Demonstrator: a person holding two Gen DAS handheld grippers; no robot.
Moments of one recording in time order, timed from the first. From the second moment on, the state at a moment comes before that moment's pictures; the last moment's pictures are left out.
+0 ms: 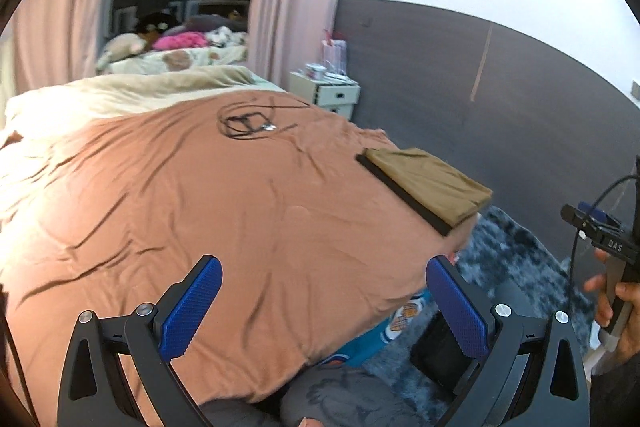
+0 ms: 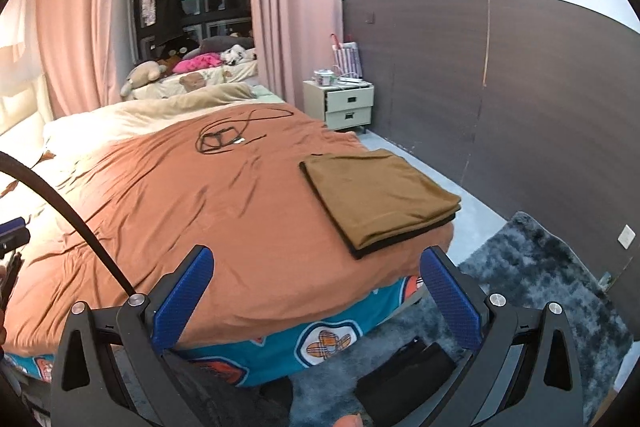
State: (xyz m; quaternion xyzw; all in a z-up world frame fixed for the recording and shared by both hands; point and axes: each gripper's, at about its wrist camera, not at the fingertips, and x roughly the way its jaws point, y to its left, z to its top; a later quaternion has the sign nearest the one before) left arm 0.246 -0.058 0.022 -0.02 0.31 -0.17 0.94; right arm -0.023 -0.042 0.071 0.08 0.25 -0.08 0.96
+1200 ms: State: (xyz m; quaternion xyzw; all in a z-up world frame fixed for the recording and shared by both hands) left arm 0.085 0.023 0.011 -0.04 0.25 -0.07 0.97; right arm -0.112 -0.011 0.055 0.07 0.24 -0.01 0.97
